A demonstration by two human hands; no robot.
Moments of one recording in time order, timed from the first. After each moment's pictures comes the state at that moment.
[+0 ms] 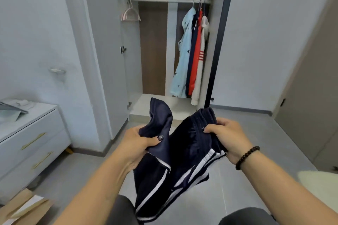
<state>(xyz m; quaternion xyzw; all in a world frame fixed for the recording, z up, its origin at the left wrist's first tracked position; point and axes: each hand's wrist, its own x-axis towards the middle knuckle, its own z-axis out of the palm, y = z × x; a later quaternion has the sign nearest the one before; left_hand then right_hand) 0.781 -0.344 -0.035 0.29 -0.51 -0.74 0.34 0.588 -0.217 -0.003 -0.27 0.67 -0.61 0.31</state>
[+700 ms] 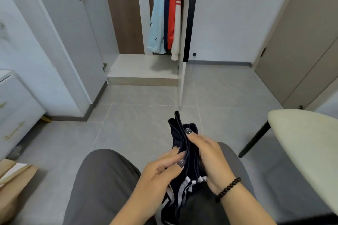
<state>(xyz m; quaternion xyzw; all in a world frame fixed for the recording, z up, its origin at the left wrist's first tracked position) 0.772 -0.186 -0.149 0.20 -0.64 -0.71 0.19 0.636 -0.118 -0.139 -0.15 0.63 -0.65 0.41</state>
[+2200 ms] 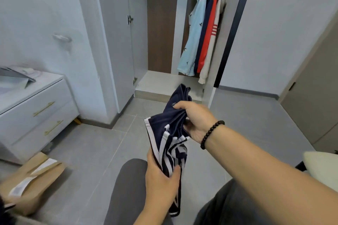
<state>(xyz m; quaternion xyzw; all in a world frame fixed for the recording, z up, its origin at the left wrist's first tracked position) 0.800 -0.245 -0.178 0.41 -0.60 -0.52 0.45 0.684 -0.278 -0.030 -0.15 0.61 -0.63 0.46</state>
